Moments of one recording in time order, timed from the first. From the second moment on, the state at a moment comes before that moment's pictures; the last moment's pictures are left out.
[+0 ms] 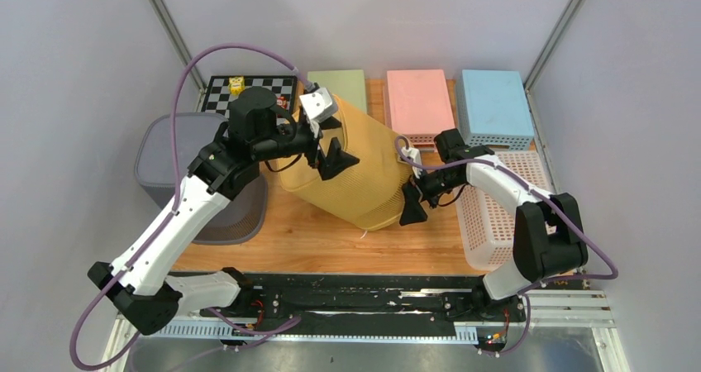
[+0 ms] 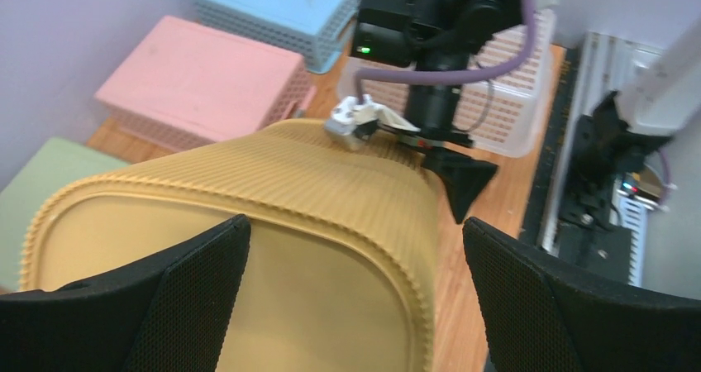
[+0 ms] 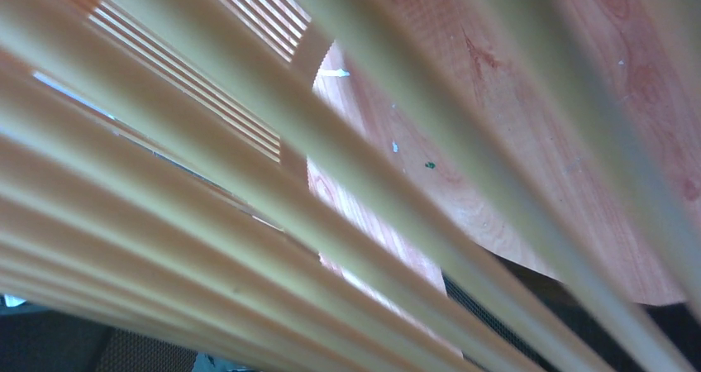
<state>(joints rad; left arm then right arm) -0.63 1.18 1.40 -0.49 0.56 0.16 0.31 1.52 1.00 -0.81 -0.85 -0.60</state>
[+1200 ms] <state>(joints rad) -0.69 1.27 1.42 -0.43 0.05 0.11 0.28 1.47 0.99 -0.79 -0.75 -0.68</state>
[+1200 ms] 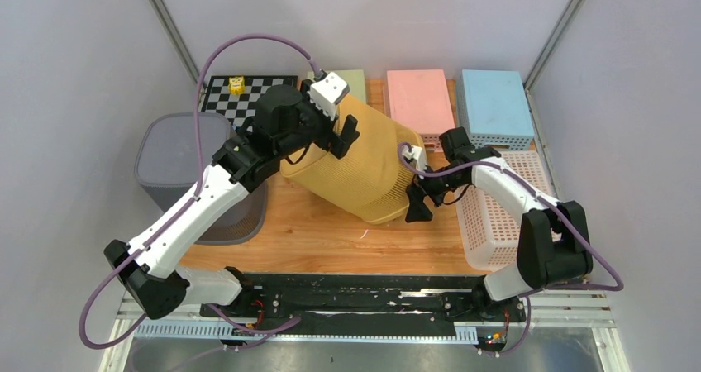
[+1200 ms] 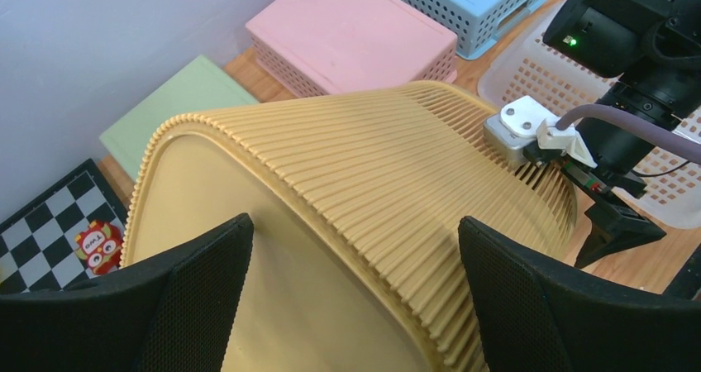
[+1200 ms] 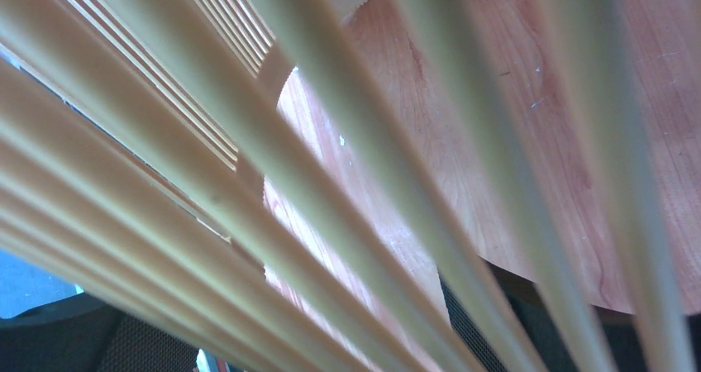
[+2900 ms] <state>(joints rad) -0.75 1.33 1.44 -0.43 0.05 0.15 0.03 1.32 1.21 -1.22 -0.83 -0.63</state>
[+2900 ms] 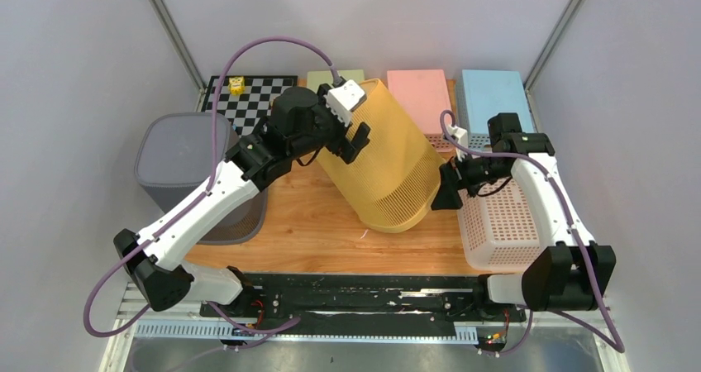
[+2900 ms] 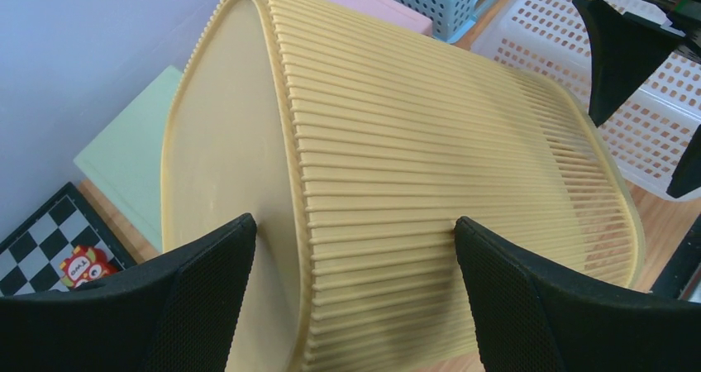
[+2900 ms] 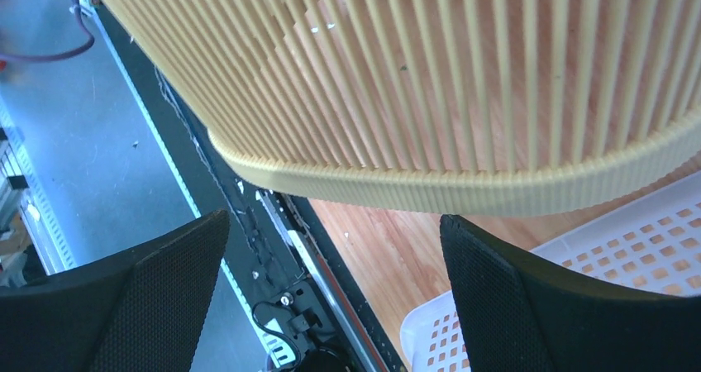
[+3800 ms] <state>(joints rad) -0.83 1.30 1.42 -0.44 0.19 0.26 0.04 1.23 1.15 -1.13 -0.86 -0.72</state>
